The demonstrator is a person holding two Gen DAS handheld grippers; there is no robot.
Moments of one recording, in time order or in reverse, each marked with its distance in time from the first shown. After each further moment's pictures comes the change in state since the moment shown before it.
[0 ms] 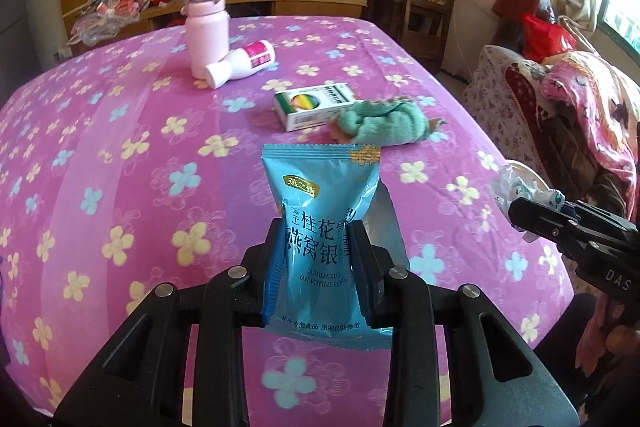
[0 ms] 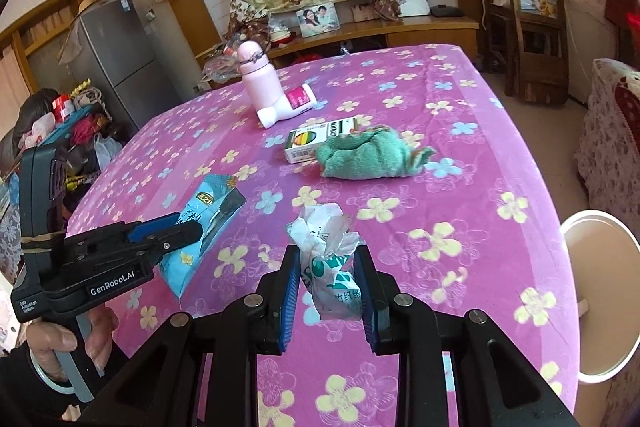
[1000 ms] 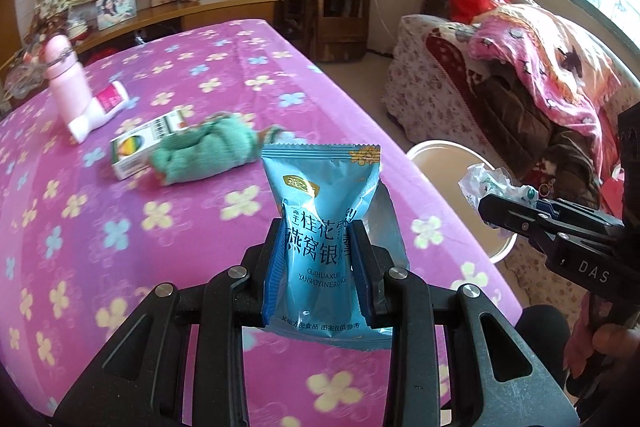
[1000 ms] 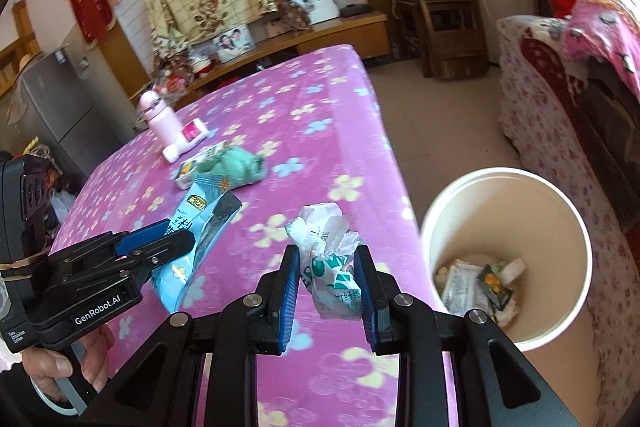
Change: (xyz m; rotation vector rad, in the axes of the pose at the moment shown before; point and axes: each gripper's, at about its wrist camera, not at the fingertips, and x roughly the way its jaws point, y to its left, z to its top) left arm 0.040 -0.154 0.024 0.183 0.021 -0.159; right arm -0.064 -0.128 -0.020 0.196 -0.037 -0.168
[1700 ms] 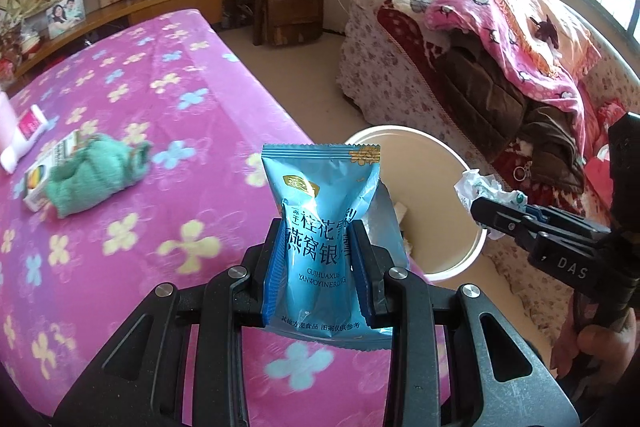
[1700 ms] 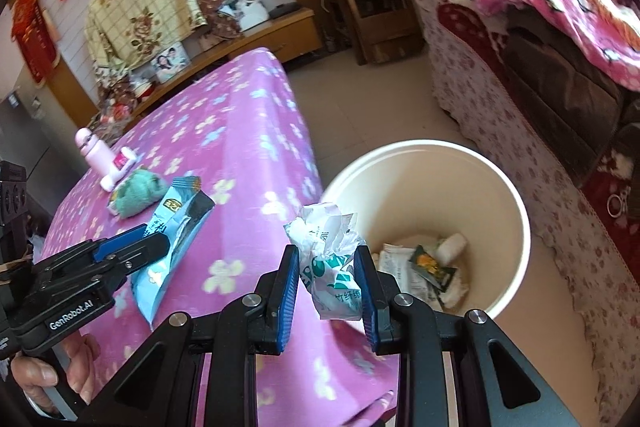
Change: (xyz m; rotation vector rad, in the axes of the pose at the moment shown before) left arm 0.061 -0.081 0.023 0.074 0.072 -0.104; right arm -0.008 -0.105 -0.009 0.161 0.011 -0.128
